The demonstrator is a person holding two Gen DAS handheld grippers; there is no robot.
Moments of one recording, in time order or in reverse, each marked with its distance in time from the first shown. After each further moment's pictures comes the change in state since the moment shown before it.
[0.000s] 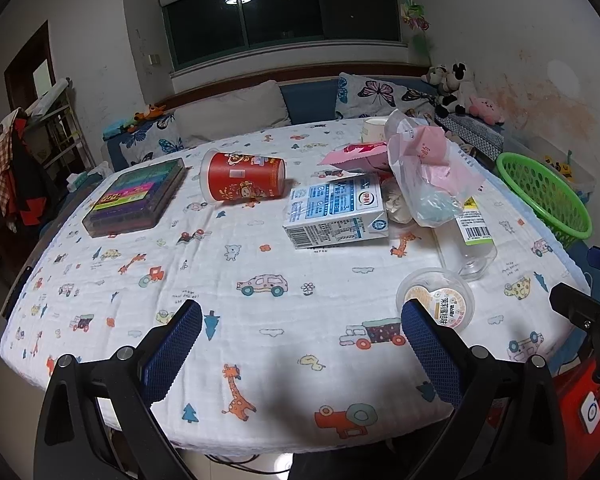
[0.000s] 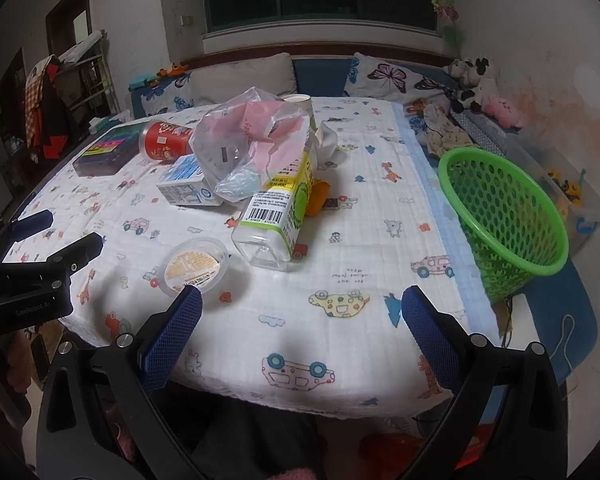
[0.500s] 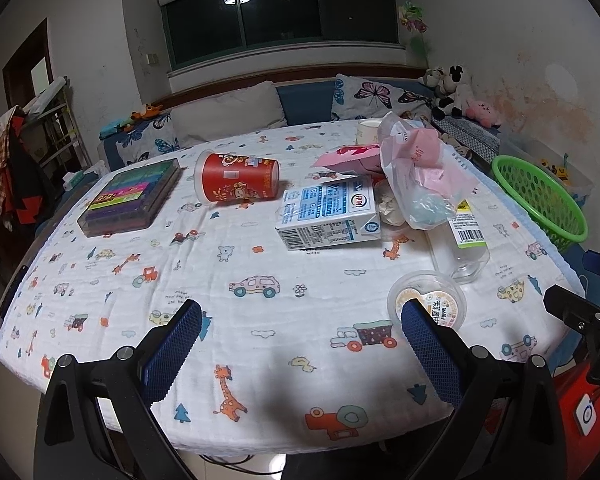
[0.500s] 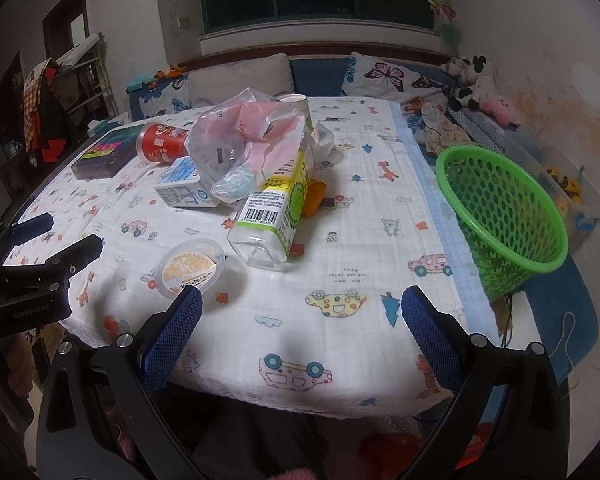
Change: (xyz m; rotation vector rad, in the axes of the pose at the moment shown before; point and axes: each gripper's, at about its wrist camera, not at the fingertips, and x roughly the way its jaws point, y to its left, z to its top) left arm 0.000 -0.003 -0.001 -0.005 -0.002 -0.017; right arm 0.002 -0.002 0.000 0.009 0.002 -0.004
